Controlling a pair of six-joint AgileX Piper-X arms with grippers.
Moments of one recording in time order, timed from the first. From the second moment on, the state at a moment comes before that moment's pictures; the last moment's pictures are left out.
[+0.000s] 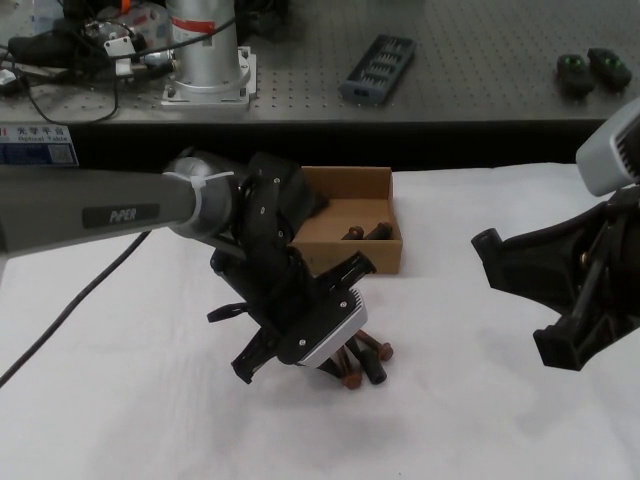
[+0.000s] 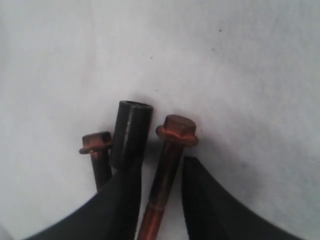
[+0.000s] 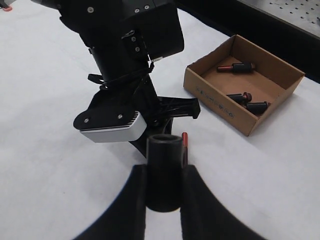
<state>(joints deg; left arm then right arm) -29.7 120.9 -83.9 35.2 32.2 121.3 34.8 53.6 -42.6 28.8 -13.0 -9.9</state>
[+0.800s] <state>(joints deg) -29.7 121.6 -84.4 36.3 32.6 124.1 34.8 53.6 -40.7 27.2 -13.0 -9.9</state>
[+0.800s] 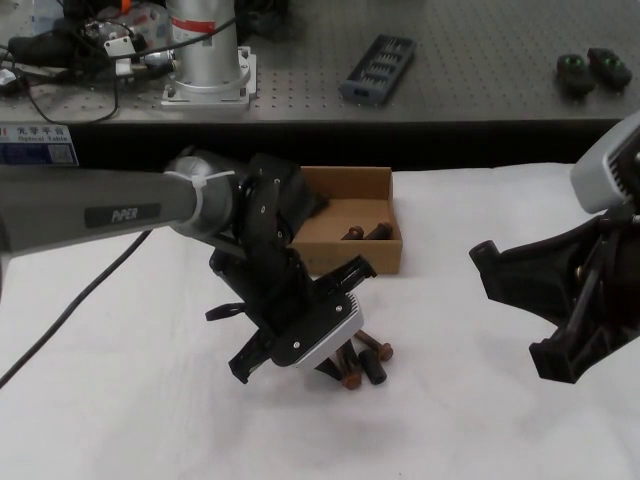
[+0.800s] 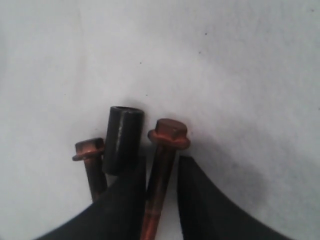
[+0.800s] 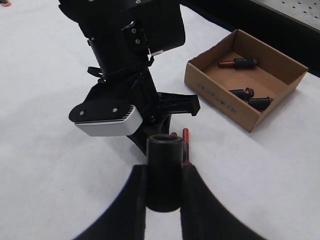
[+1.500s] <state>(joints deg) -30.7 121.7 -84.4 36.1 31.8 120.4 34.8 53.4 -40.7 27.2 -13.0 -9.9</state>
